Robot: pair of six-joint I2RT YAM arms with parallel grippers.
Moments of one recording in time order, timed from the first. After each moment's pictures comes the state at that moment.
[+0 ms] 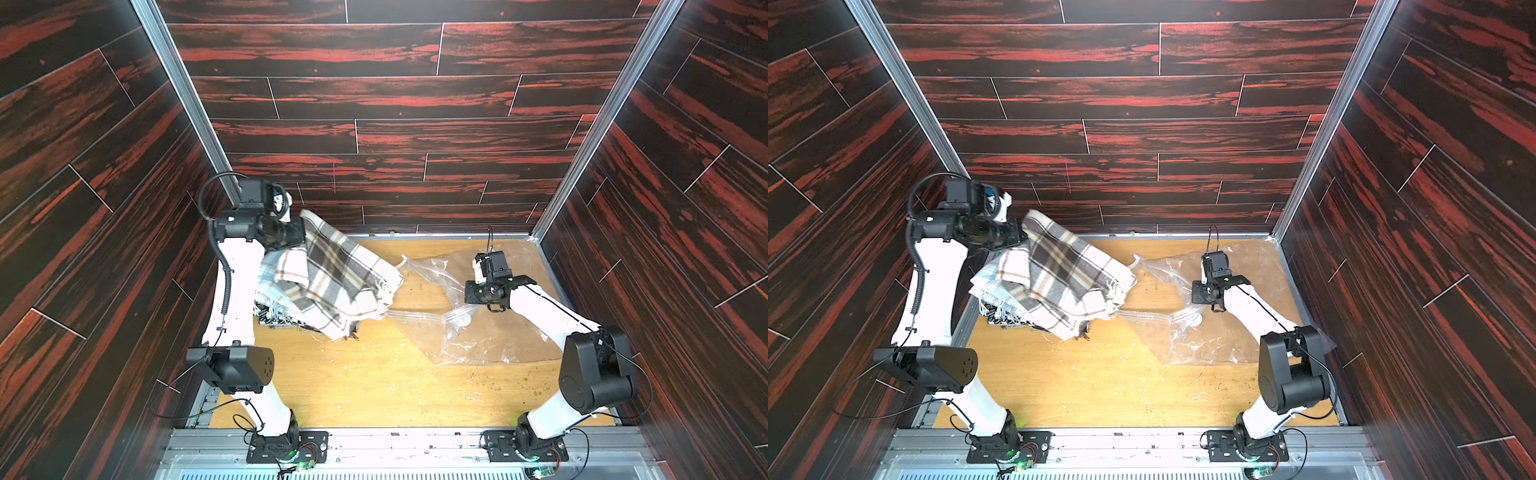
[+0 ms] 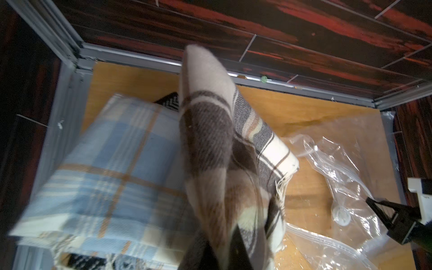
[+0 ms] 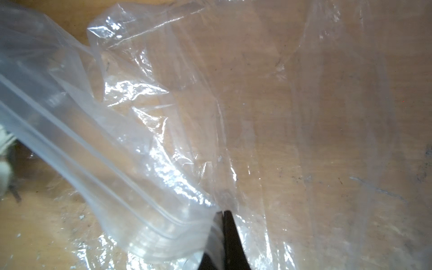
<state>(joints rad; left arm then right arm) 0.06 1.75 2.15 -1.21 0.26 -0.16 0.26 1.62 1.15 -0.51 0.03 0.22</state>
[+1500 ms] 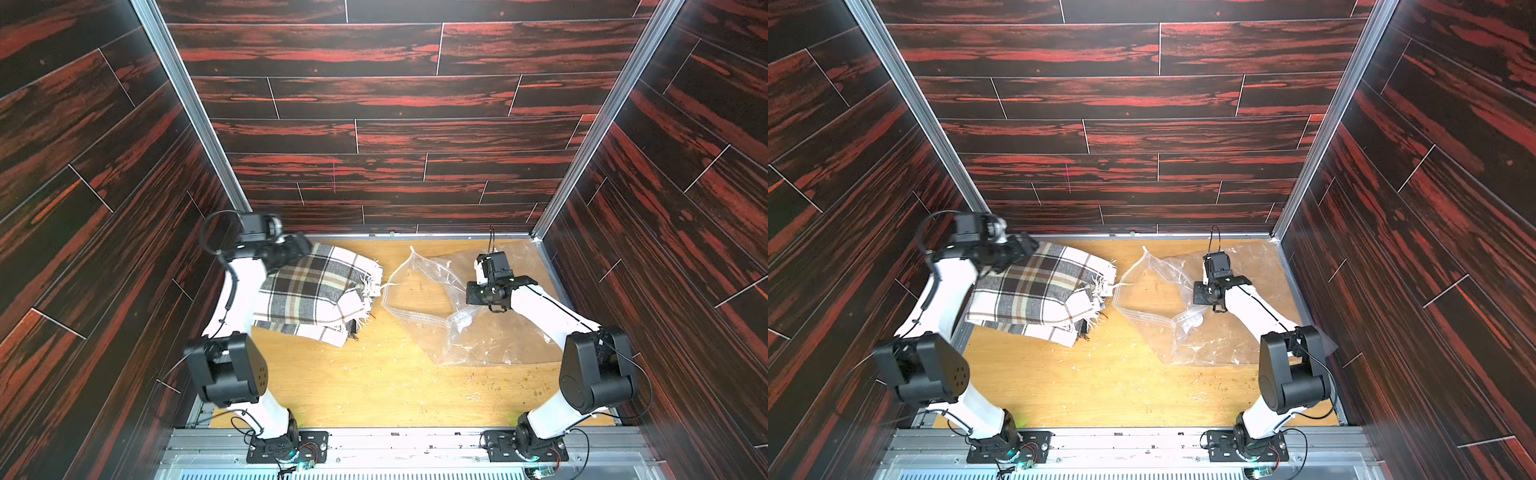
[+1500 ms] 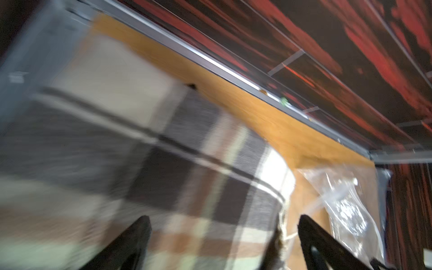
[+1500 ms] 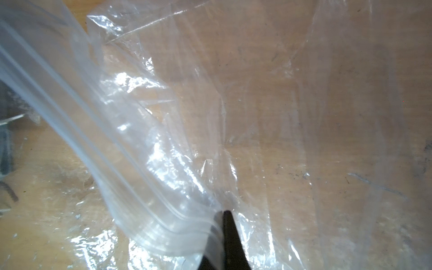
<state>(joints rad) 0.11 1.70 1.59 -0.69 0.33 -0.40 0.25 1.62 1.14 -0.52 0.01 0.22</state>
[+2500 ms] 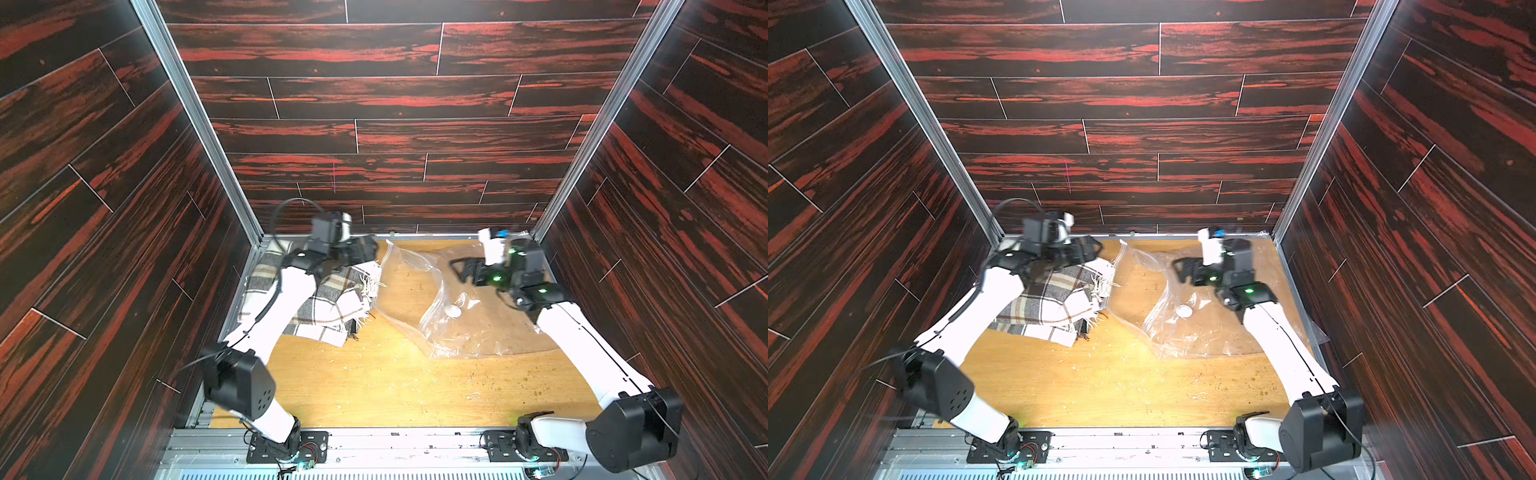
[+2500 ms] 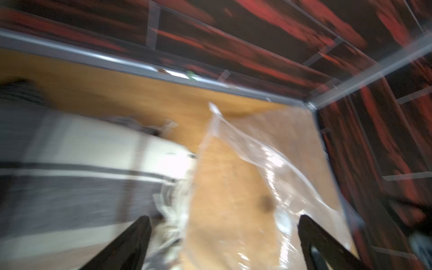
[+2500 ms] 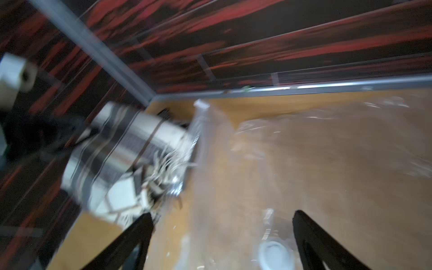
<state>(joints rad) -0.36 1.65 1.56 -0.51 0.24 -0.52 0.17 1.31 1.12 -0.28 -0.35 0.35</state>
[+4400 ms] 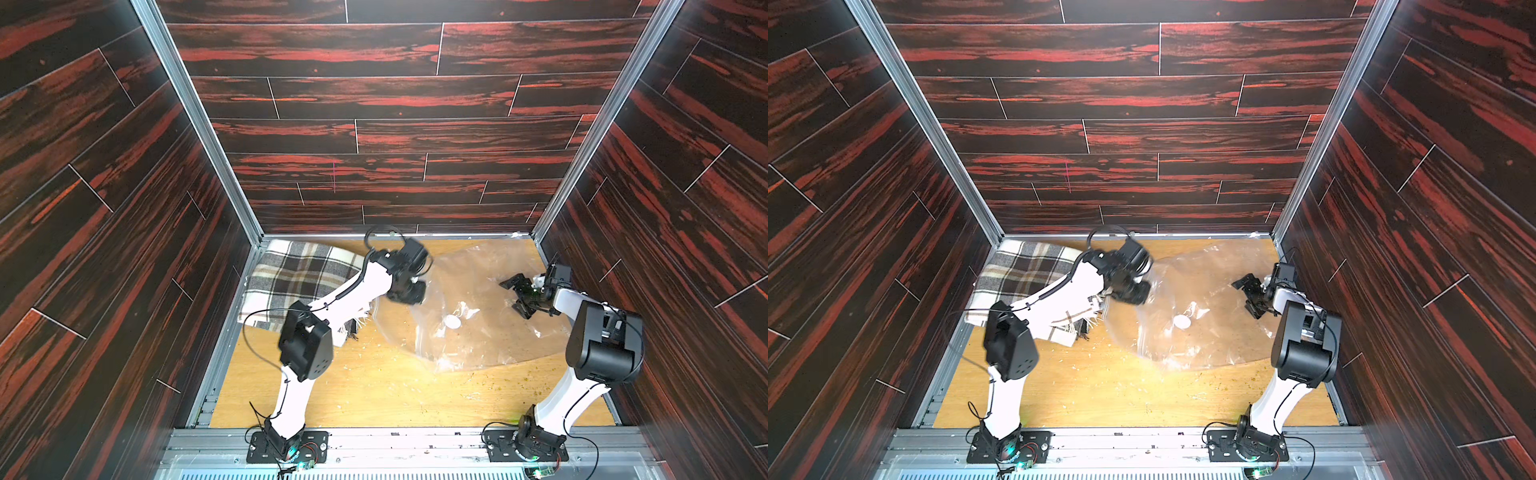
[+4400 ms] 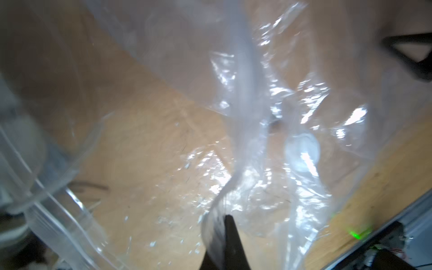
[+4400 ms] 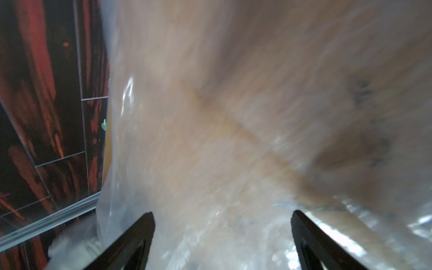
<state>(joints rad) -0.68 2.02 1.83 -1.00 0.15 -0.41 -0.29 1.84 1.11 -0.27 -0.50 0.70</state>
